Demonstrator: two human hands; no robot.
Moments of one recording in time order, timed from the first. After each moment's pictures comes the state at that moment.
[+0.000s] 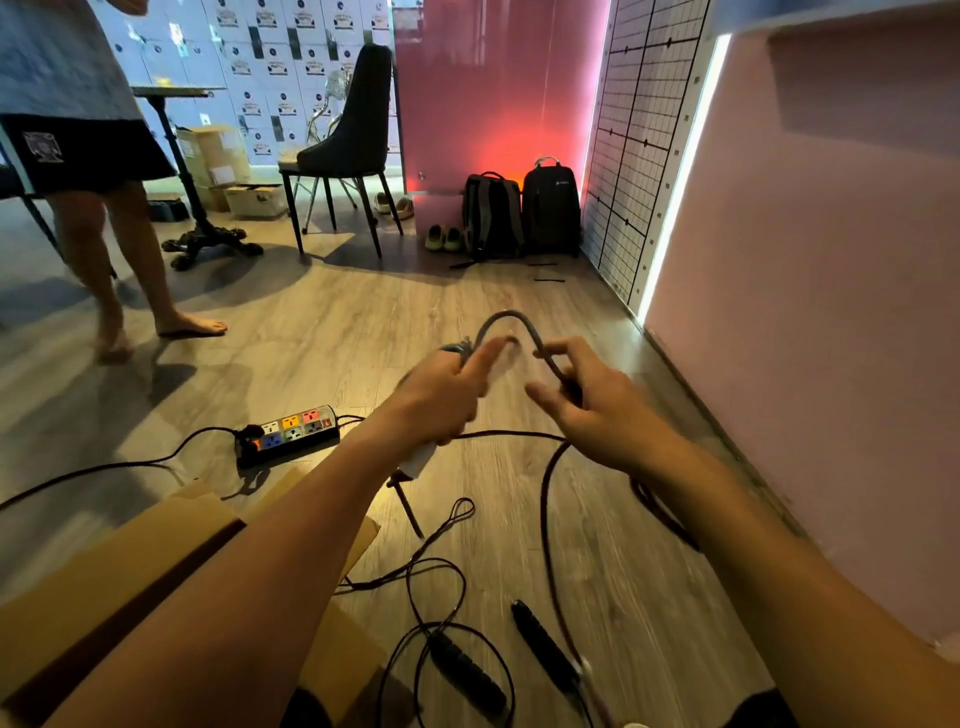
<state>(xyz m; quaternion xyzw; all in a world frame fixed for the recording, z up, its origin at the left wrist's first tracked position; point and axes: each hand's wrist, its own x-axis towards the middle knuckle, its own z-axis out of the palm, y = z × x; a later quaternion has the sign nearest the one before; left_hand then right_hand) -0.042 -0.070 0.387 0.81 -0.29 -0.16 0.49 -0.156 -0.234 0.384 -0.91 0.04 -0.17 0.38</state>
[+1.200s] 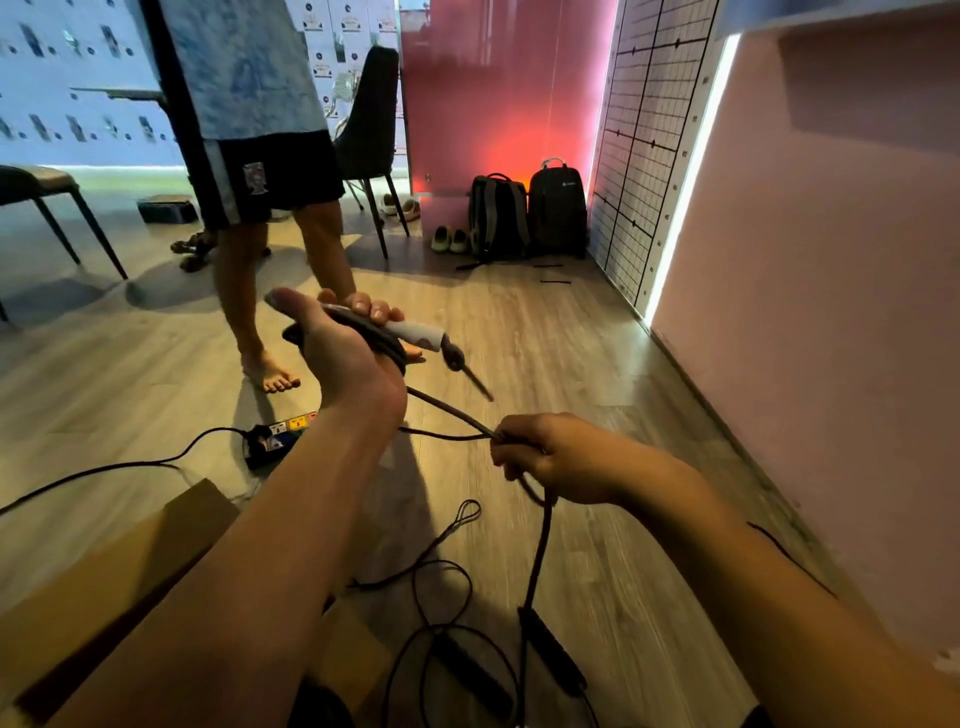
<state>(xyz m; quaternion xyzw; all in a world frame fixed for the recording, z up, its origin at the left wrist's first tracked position) -0.023 -0.048 0.410 0.24 -0.04 0.00 0.97 -0.147 -0.207 0.378 -0.95 -0.02 0.07 0.30</state>
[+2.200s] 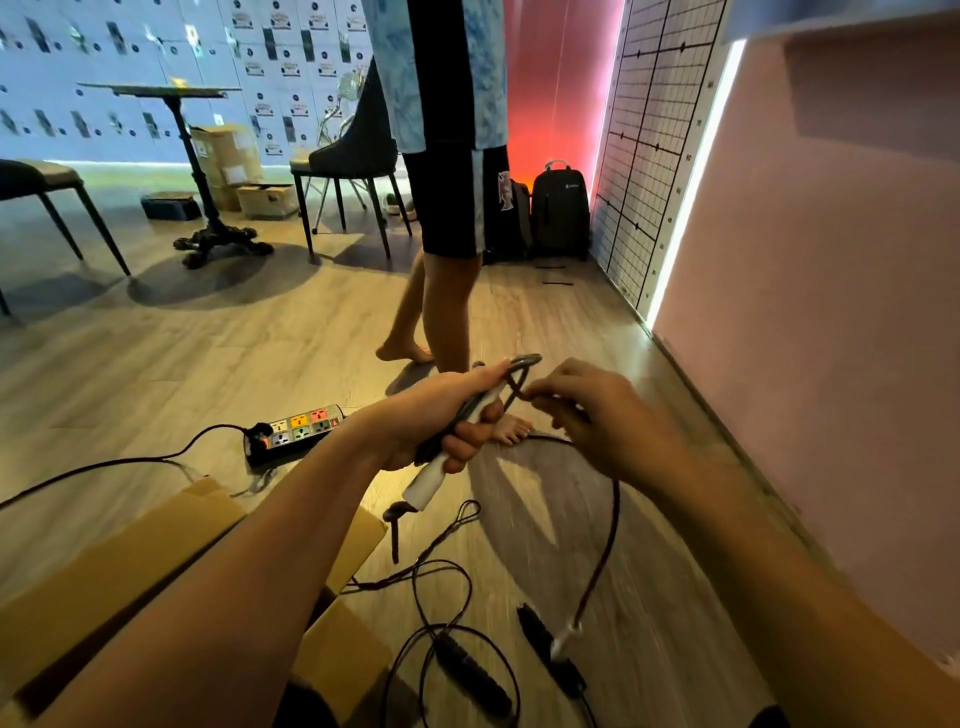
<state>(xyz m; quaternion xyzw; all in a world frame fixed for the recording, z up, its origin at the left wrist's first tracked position) -0.038 -0.047 0.389 0.64 -0.25 -0.48 0.54 -0.145 -0.231 0.378 -0.96 -0.03 -0.18 0.23</state>
